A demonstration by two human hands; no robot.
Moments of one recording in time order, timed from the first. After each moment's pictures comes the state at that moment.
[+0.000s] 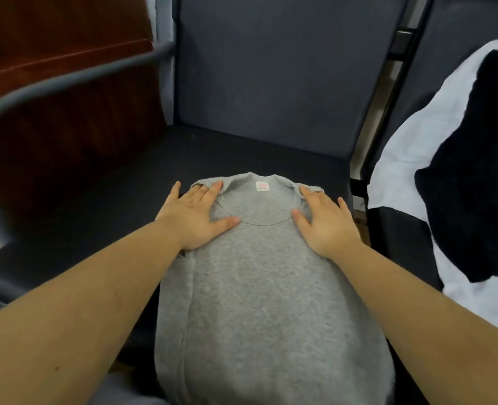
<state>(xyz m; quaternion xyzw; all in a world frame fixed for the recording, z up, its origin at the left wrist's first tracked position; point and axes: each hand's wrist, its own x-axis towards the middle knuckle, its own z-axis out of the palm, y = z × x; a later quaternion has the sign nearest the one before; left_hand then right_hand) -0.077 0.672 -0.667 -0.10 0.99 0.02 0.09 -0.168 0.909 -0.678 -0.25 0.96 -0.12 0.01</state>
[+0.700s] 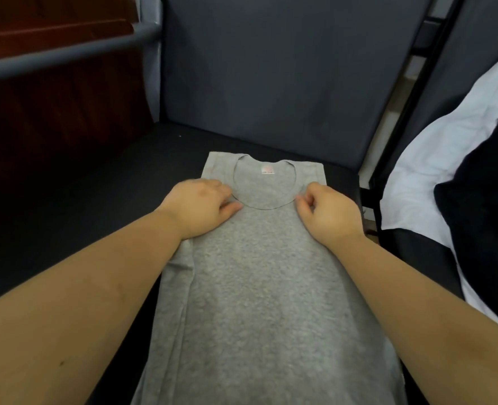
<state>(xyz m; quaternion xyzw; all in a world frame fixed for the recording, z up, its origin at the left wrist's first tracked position) -0.147 0.660 -0.669 0.03 0.99 0.02 -0.10 -0.238 0.885 -0.685 -0.26 0.94 -0.19 -0.15</state>
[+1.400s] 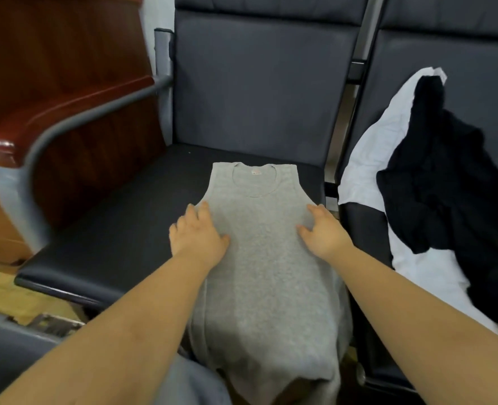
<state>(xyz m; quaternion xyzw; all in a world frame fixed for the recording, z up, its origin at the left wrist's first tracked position) -0.012 0.742 -0.645 -0.27 0.96 0.11 0.01 -0.122 0.950 -0.659 -0.15 0.96 -0.24 0.07</state>
